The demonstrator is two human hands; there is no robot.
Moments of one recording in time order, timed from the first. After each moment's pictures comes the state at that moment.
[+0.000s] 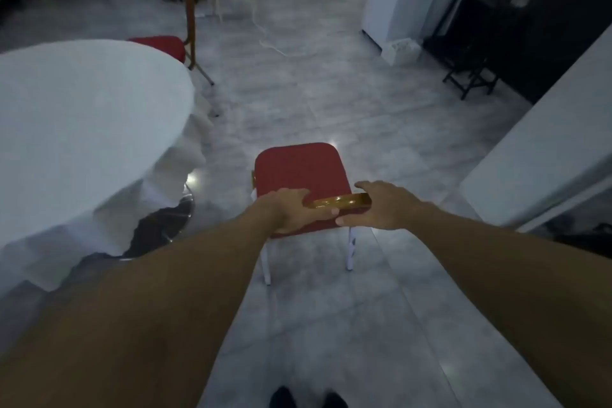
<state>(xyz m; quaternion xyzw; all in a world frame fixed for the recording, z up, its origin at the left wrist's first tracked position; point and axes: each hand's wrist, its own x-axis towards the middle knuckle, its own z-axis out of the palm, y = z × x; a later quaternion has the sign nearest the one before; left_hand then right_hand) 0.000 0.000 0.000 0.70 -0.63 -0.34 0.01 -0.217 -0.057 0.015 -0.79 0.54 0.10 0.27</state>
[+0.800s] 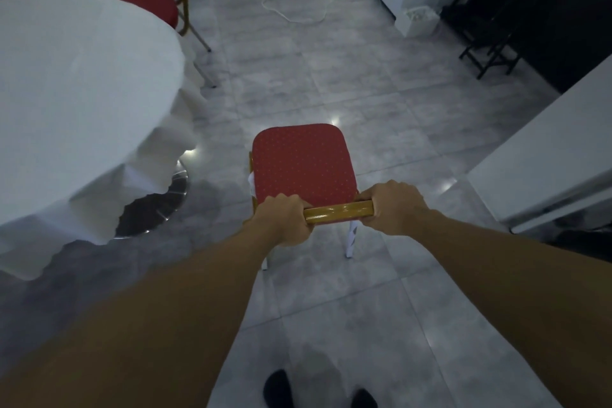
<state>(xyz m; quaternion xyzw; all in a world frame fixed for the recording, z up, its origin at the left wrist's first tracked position) 0.013 -0.031 -0.068 0.69 -0.66 -0.31 0.00 -0.205 -0.107 -0.034 -0.84 0.49 0.15 0.15</state>
